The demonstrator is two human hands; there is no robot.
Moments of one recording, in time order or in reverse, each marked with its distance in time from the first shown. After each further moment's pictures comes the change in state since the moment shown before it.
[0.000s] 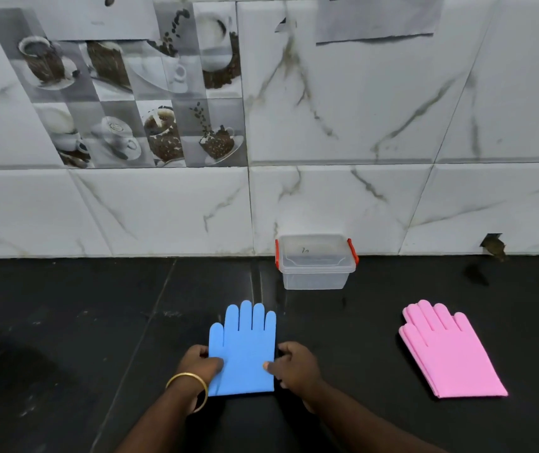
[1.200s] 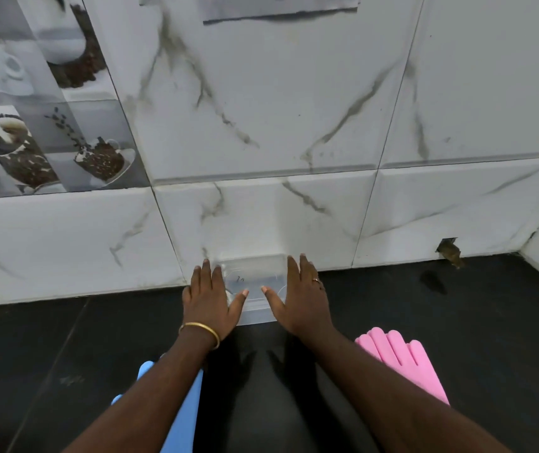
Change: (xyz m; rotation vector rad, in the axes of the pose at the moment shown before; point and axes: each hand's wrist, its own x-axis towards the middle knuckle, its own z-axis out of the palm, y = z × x) left_hand 0.050 0.204 0.146 0.787 0.191 0.789; right_hand 0.138 -0.037 -0.189 -0.582 0.568 -0.419
